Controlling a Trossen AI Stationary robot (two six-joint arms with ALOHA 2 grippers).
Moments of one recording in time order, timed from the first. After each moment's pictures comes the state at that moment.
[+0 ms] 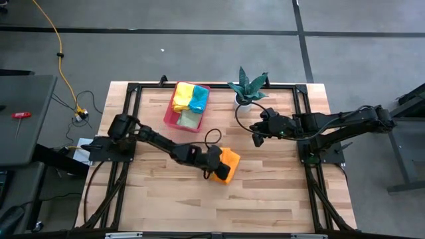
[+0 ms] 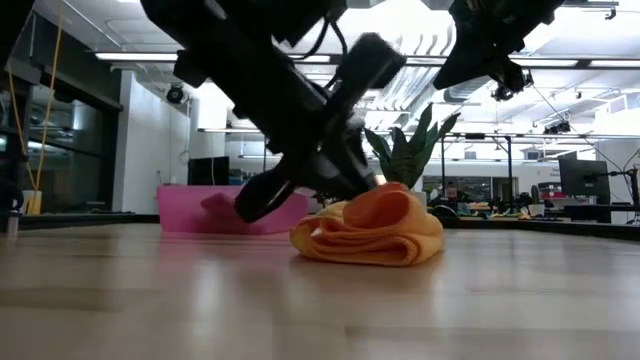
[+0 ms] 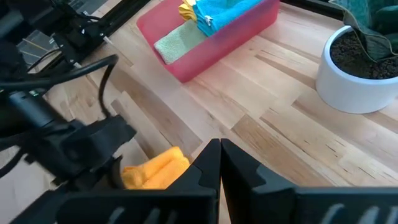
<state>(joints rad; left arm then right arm) -0.11 1.99 1.12 0.10 -0.12 -1.19 0.07 1.04 0.84 -0.50 0.38 0.76</state>
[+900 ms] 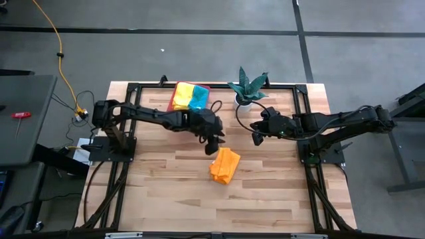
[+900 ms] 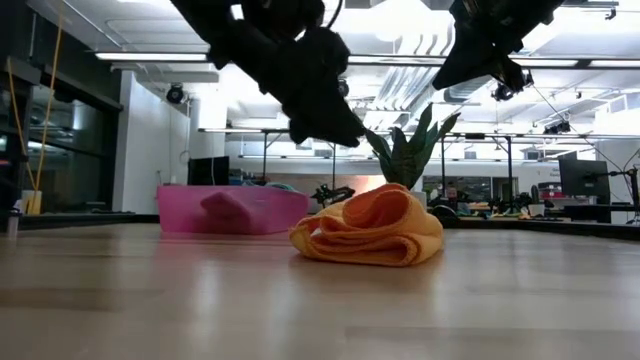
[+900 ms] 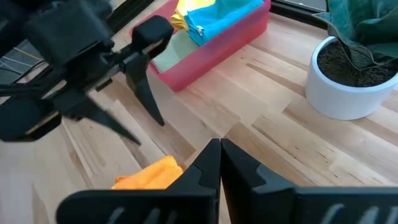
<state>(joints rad) 0.22 1.76 1.12 -0.07 0.15 -0.12 0.07 1.04 0.84 -0.50 0.42 0.76</state>
